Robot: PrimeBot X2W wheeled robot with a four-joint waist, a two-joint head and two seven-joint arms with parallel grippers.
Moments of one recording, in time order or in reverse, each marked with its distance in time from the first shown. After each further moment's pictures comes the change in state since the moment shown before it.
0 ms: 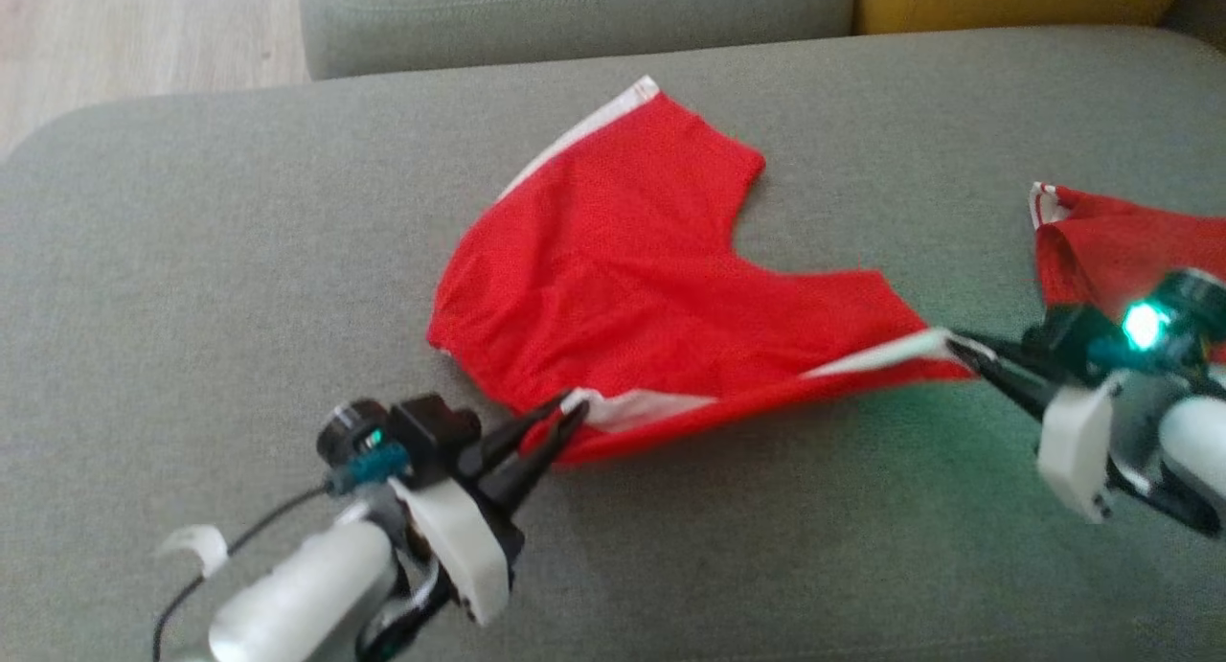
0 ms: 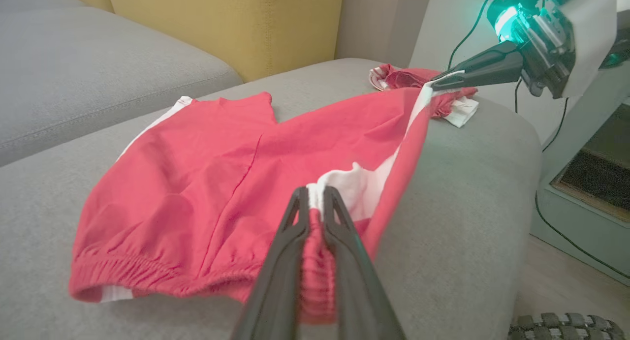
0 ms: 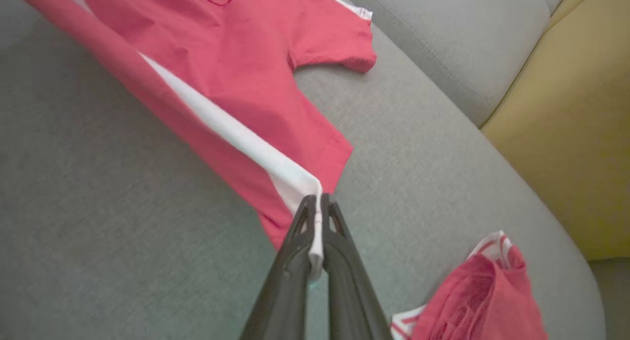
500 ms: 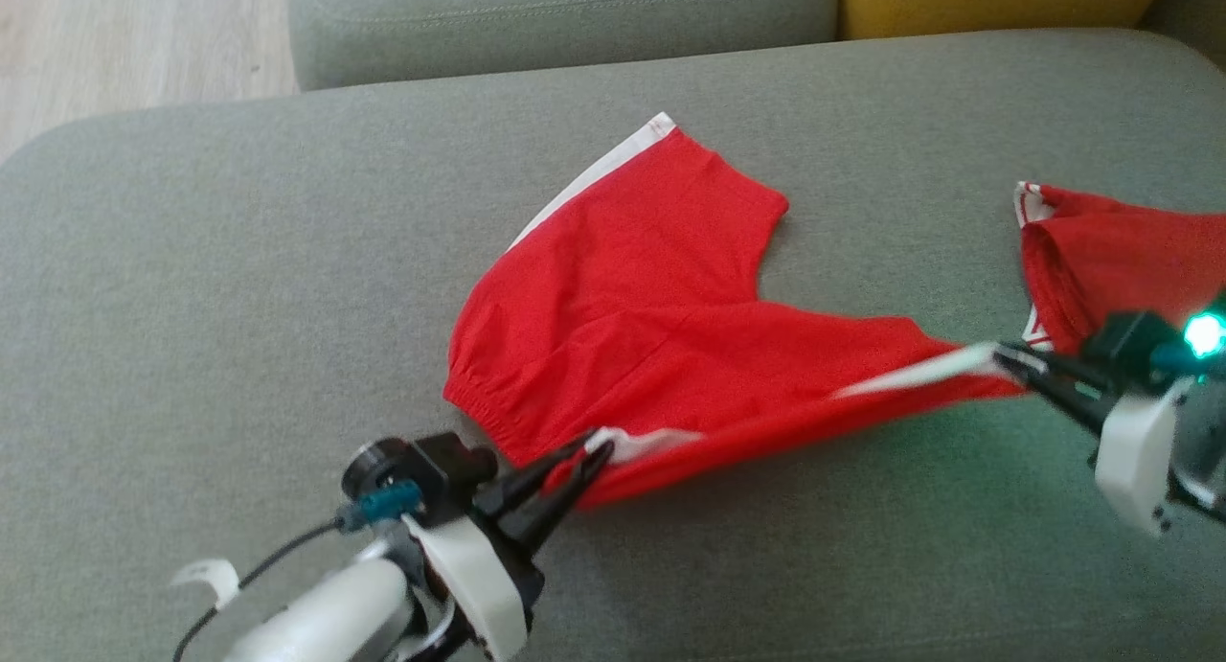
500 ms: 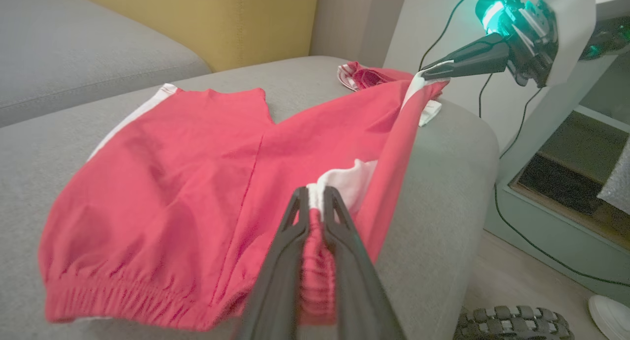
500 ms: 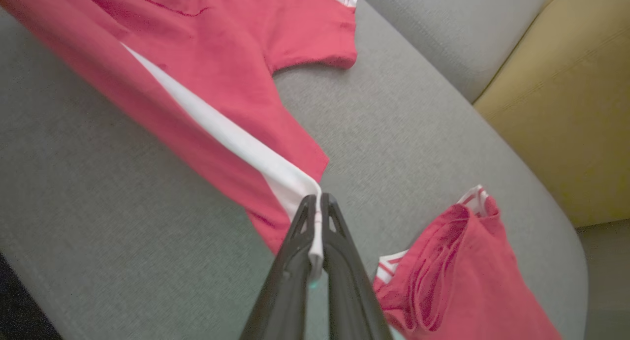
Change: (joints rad) left arm 0.076 -0.005 -0.022 -0.063 -0.021 0.000 0.000; right arm 0.039 -0.153 0.003 -0.157 0.059 0.000 0.050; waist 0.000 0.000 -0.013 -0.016
